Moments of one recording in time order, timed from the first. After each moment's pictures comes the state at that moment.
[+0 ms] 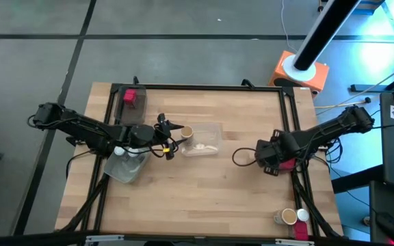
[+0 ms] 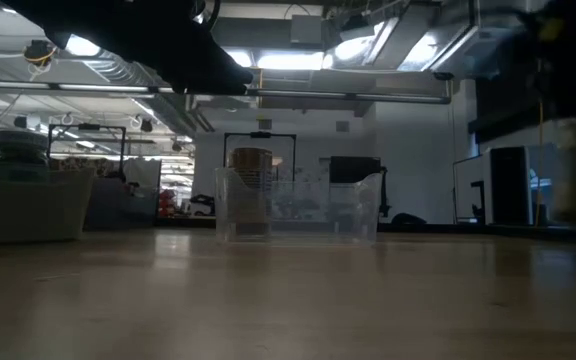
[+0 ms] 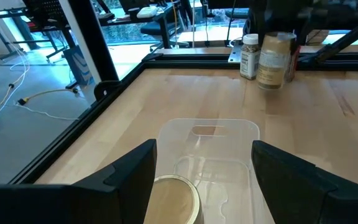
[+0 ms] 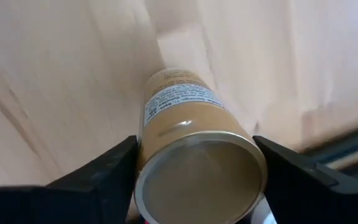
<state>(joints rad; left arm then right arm) -0.11 1.22 0.58 0.35 -0.45 0.01 0.37 1.23 0.96 -1.33 0.15 0.67</state>
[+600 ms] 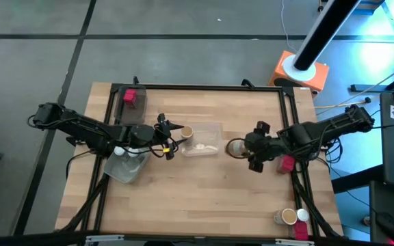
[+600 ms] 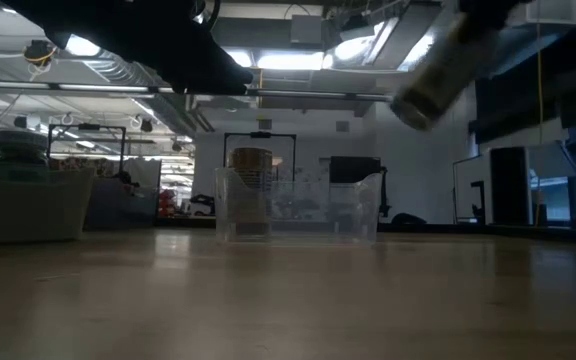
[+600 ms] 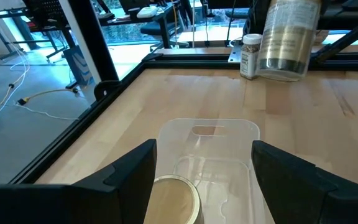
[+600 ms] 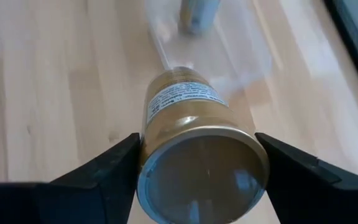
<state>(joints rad) -0.11 1.22 0.58 0.35 -0.45 0.01 0.35 1.23 1.20 -1.01 0.39 0.45</state>
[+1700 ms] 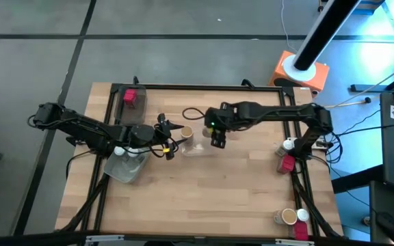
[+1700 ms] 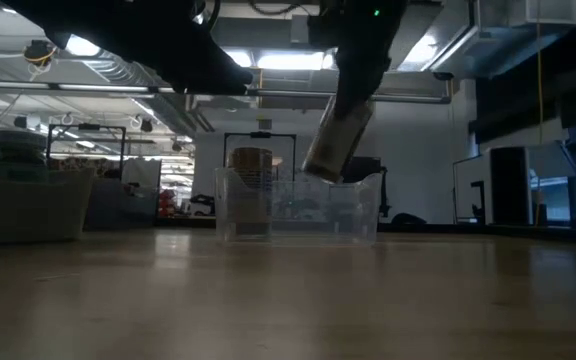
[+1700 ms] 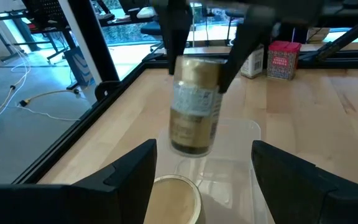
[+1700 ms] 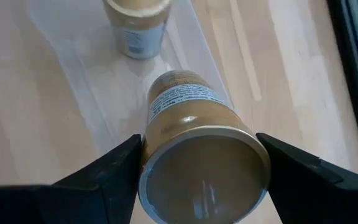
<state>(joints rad) -0.11 1.22 0.58 0.35 -0.45 0.02 -0.06 1.76 1.60 -1.02 0.21 0.12</state>
